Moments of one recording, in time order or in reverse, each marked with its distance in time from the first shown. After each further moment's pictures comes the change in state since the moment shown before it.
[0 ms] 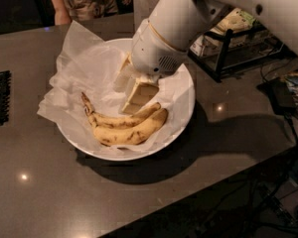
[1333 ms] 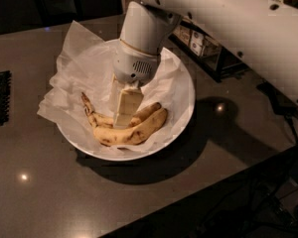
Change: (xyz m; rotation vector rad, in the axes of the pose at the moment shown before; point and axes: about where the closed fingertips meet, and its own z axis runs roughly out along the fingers) arm 0.011 0.002 0.051 -0.263 0.154 0.093
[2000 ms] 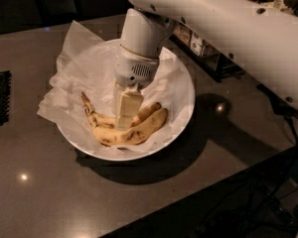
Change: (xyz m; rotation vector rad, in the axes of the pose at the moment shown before) arm 0.007 -0.006 0.012 -0.033 0.027 0.036
